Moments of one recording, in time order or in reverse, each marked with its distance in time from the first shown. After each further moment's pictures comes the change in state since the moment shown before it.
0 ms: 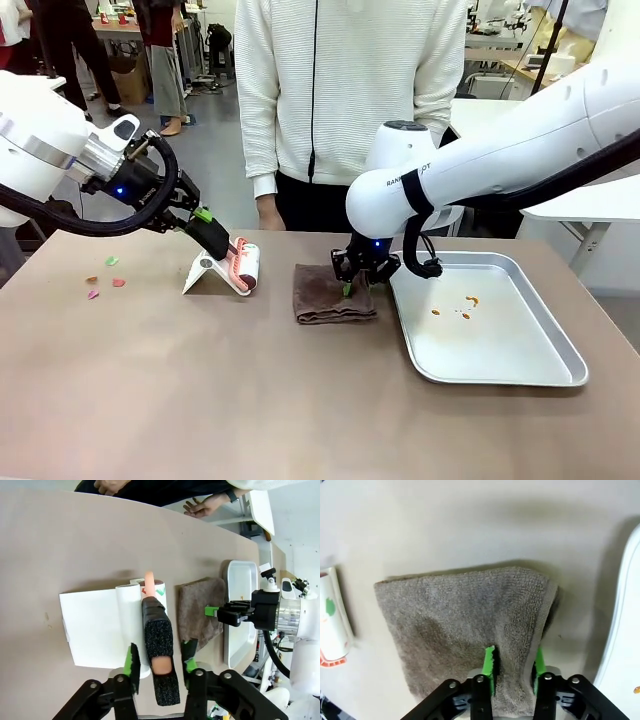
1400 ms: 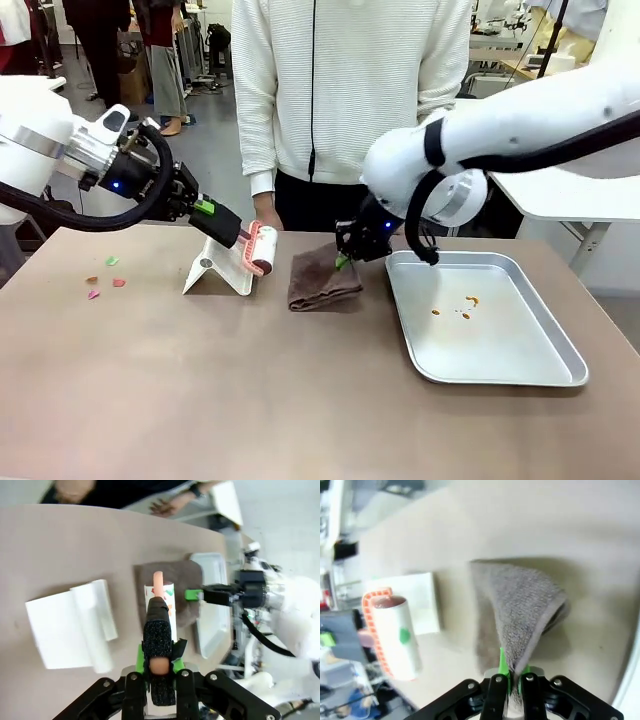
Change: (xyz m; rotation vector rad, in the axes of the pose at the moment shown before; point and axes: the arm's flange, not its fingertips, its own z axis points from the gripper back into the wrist) left arm -0.007 -0.012 0.022 -0.203 -0.001 -0.085; right arm 0.008 -0.030 0.049 0.445 -0.117 -0.024
